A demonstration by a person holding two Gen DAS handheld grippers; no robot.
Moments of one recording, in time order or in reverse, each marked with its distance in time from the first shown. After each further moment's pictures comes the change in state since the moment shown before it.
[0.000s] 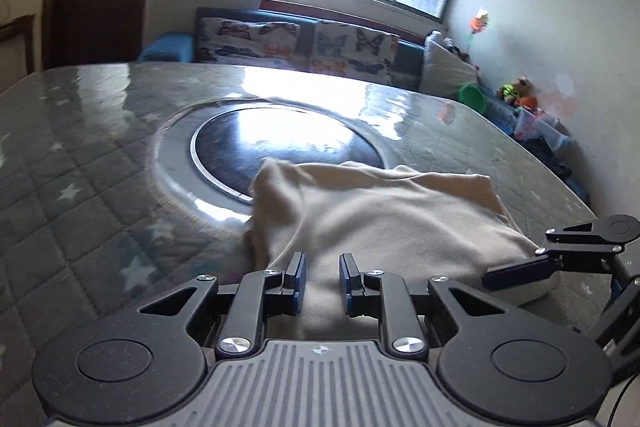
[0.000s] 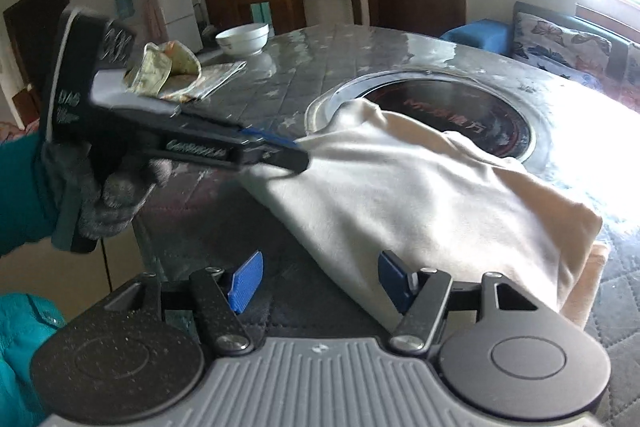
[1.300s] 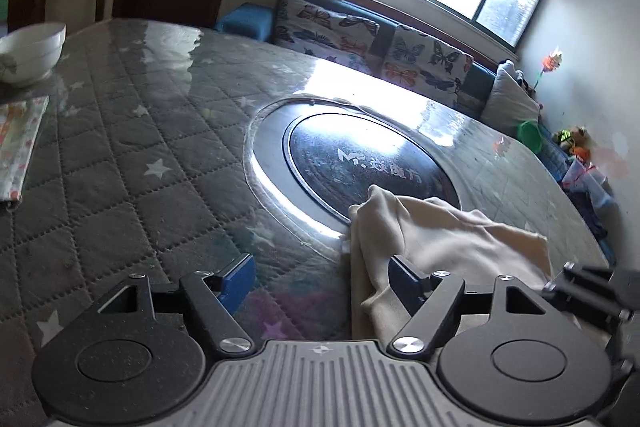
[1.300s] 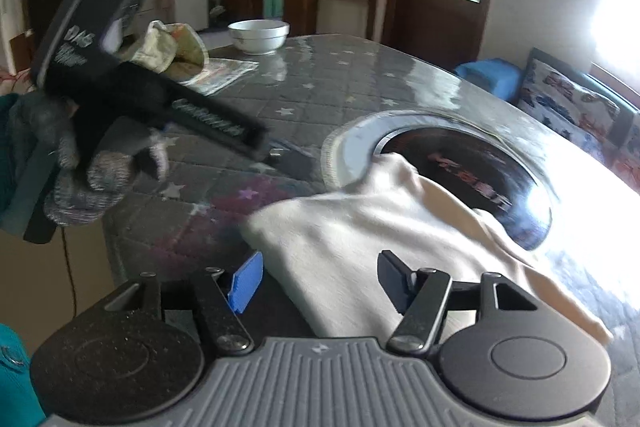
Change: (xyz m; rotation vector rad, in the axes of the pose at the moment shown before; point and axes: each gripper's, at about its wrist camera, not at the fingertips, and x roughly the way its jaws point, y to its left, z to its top) left arm -0.010 0.055 0.028 -0.238 0.036 0.106; right arm 0.044 0.054 0.047 -0.229 -0.009 -0.067
